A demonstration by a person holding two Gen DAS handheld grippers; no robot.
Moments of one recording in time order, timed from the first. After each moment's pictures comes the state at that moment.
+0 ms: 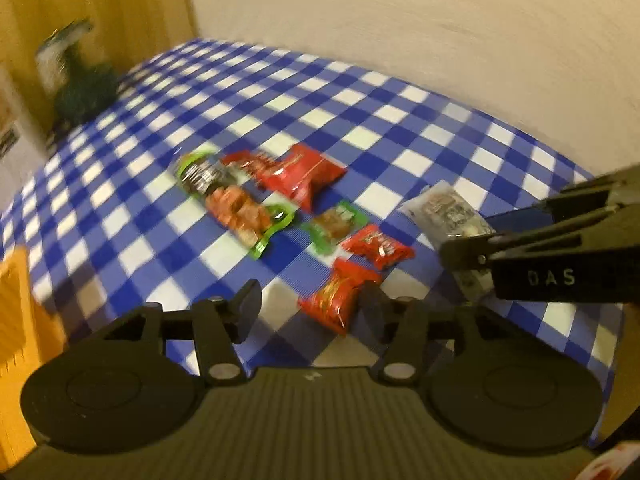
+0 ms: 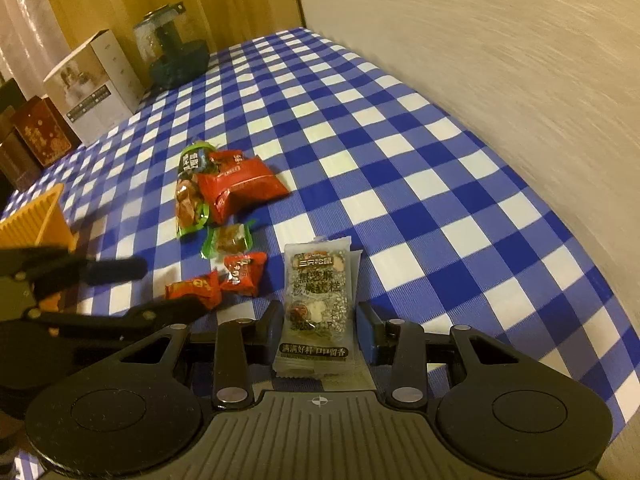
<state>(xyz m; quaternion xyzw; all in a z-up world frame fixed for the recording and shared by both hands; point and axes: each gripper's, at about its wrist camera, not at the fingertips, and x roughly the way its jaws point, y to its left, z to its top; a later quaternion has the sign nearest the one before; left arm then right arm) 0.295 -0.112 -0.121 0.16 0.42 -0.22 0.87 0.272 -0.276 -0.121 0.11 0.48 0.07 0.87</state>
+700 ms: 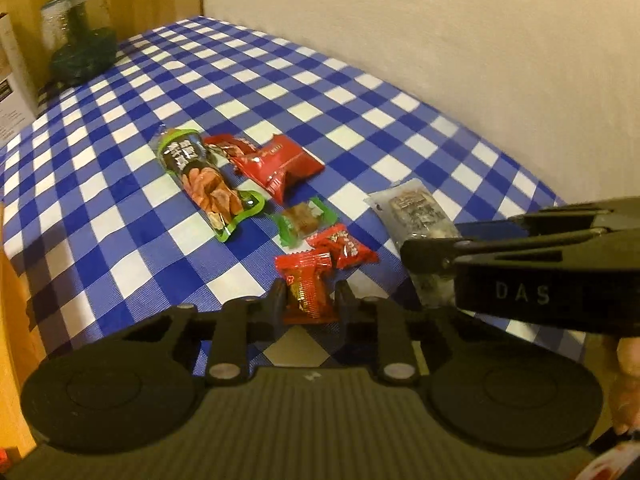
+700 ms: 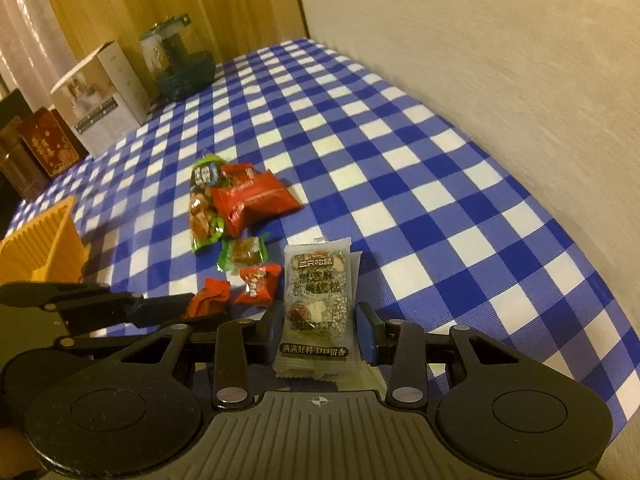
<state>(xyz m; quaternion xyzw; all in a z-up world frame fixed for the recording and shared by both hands) 0.289 -0.110 -0.115 0.07 0.45 -0.21 0.87 0.268 -0.273 -0.106 0.13 0.46 0.07 0.88</state>
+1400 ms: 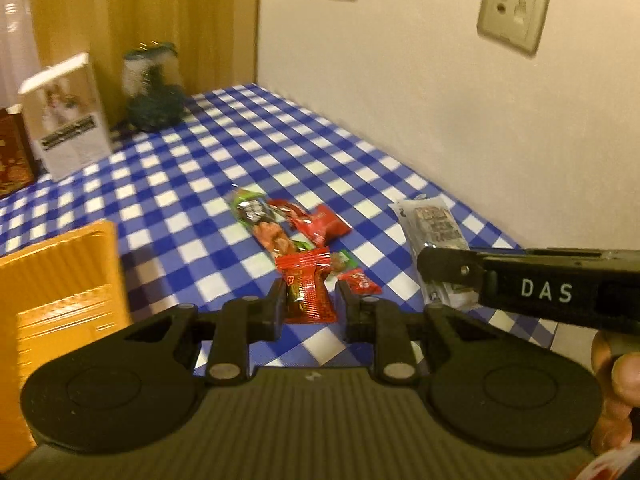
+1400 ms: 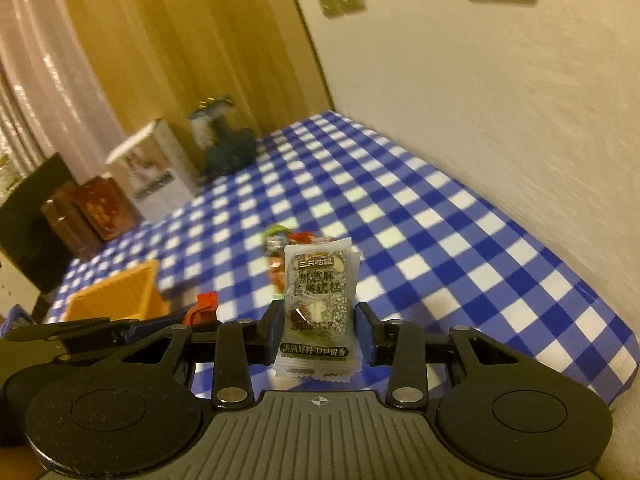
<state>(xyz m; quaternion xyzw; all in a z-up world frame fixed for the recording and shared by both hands) 0.226 -0.062 -0.032 0.03 0.37 -0.16 0.92 0.212 -0.251 -0.026 0.18 0.37 0.10 0.91</state>
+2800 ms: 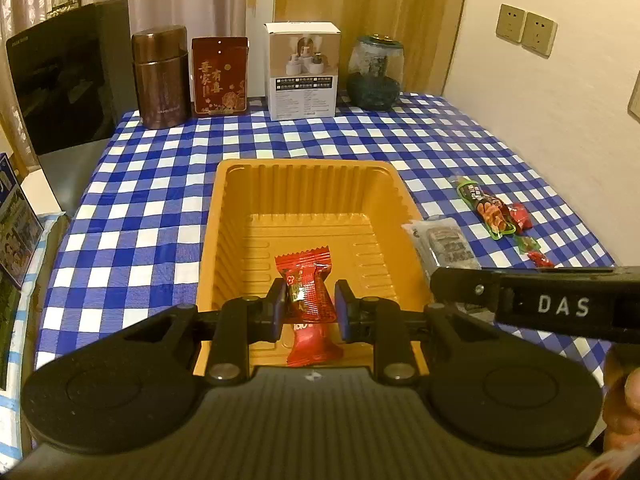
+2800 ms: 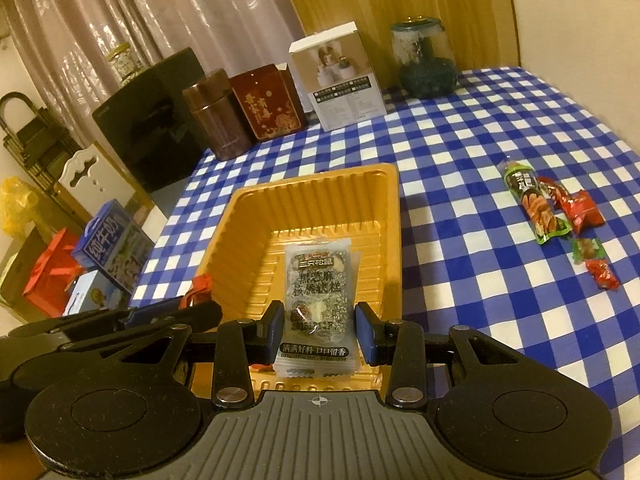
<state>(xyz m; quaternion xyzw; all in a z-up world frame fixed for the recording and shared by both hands) 0.145 0.140 -0.029 -0.04 0.37 0.03 0.93 0.200 -0.048 -0.028 0.12 0.42 0.26 0.86</state>
